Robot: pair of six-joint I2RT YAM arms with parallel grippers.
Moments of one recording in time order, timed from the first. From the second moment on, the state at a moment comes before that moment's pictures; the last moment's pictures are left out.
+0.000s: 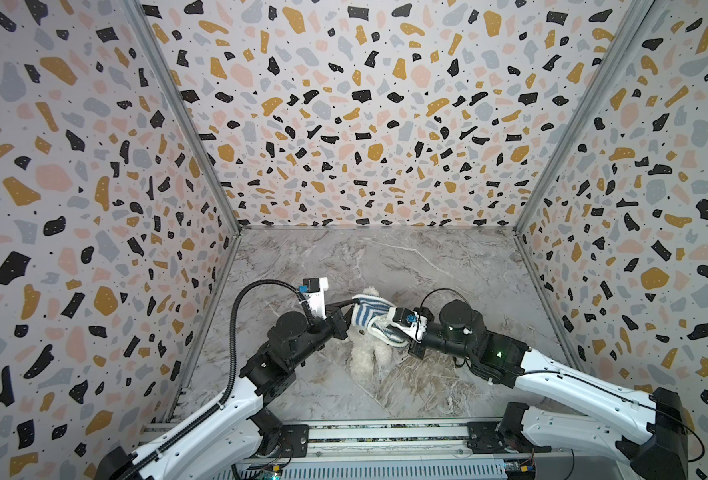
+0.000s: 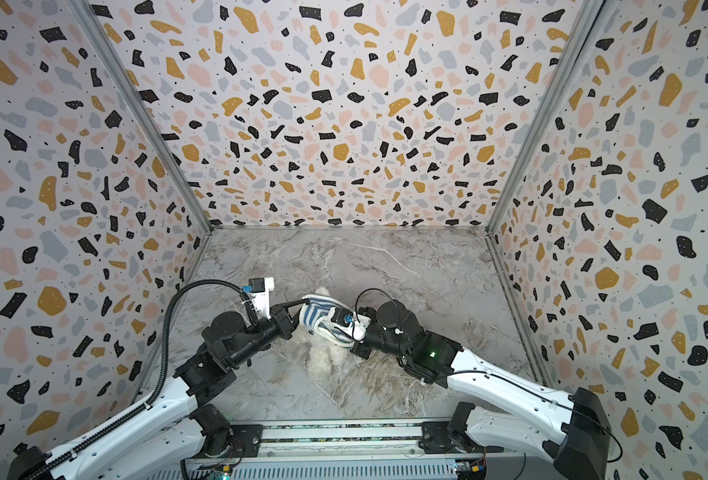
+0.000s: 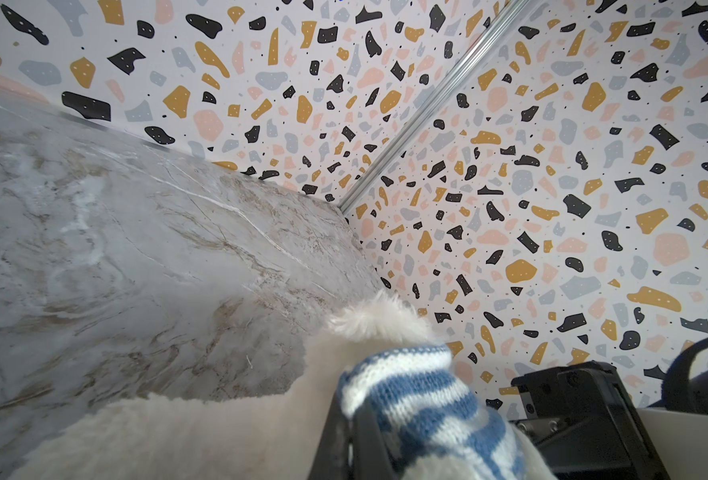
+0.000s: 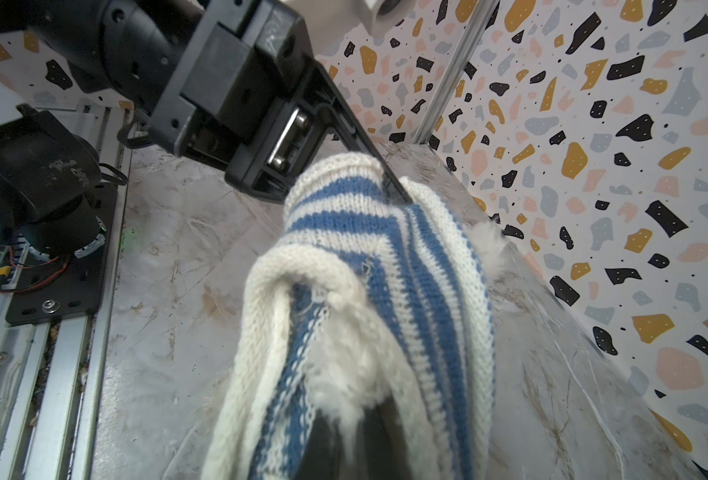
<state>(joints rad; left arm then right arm) -0.66 0.81 0.49 0.23 0.12 -0.72 1.01 1.02 0.78 -0.10 -0.12 -0.35</state>
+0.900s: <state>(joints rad) -0.66 0.89 0.55 0.13 0.05 -0.71 1.27 1.05 0.76 -0.11 0.21 -0.53</state>
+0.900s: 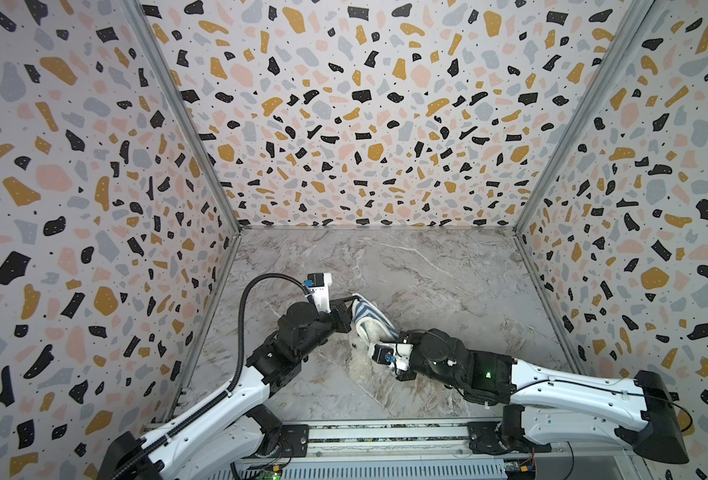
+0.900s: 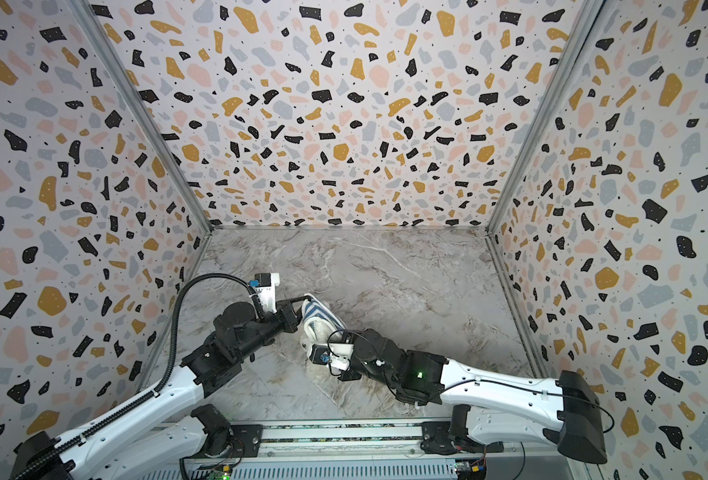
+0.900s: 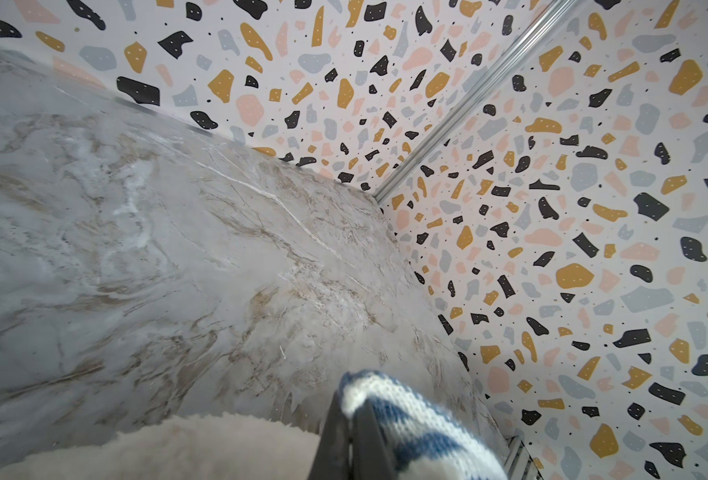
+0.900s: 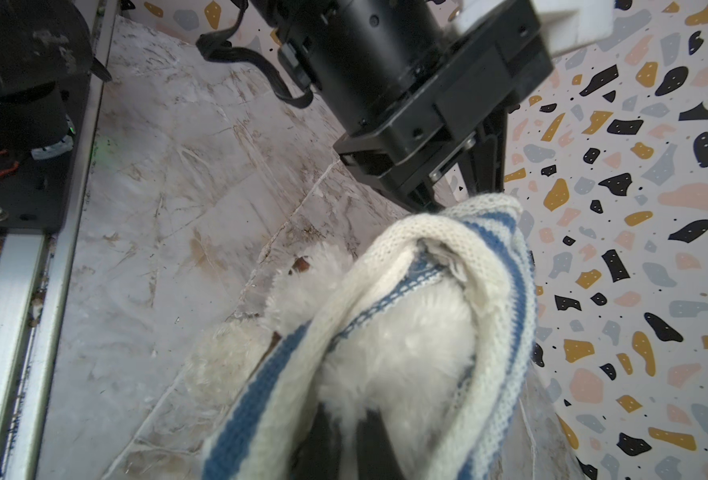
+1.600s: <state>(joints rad) -0.65 0.93 0.52 0.05 0.16 -0.57 1.34 0.97 0.69 -0.08 0.25 -0.62</state>
